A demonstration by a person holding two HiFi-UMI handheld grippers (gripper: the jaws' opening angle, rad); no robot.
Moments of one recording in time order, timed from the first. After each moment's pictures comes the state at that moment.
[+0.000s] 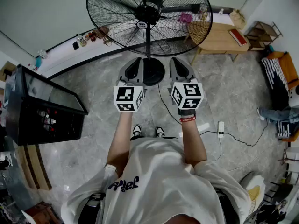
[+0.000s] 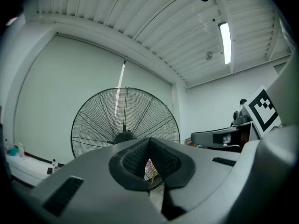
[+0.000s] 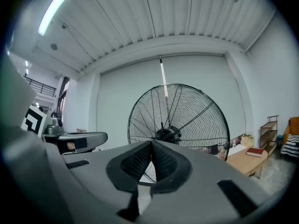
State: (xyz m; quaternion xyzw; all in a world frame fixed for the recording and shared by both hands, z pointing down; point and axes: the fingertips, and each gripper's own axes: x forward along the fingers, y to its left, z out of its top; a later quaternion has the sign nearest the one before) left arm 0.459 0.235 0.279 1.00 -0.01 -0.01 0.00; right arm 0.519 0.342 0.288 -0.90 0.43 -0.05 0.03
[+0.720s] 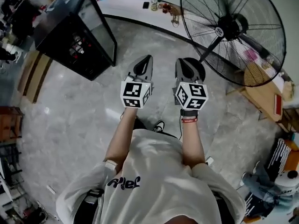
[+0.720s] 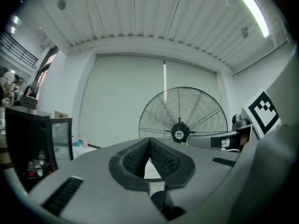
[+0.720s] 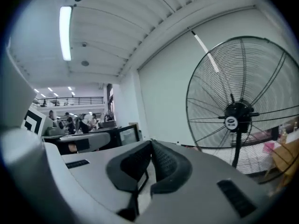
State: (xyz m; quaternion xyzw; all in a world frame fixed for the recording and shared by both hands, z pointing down) left arm 0.315 0.125 0.330 0.96 -0.29 0.02 0.03; right arm 0.413 0.178 0.346 -0.74 0.67 -0.11 0.02
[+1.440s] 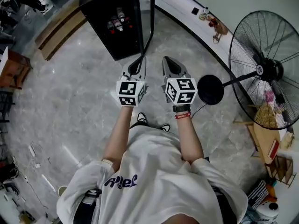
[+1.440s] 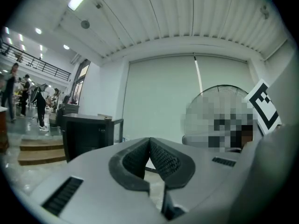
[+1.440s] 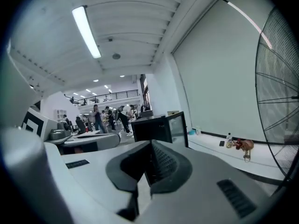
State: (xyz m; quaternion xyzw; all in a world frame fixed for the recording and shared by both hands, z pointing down) left arm 0.046 0.033 0.355 0.87 -0.48 0.03 0.05; right arm 0.131 0.039 0.365 -0.55 0.83 -0.13 -0.03
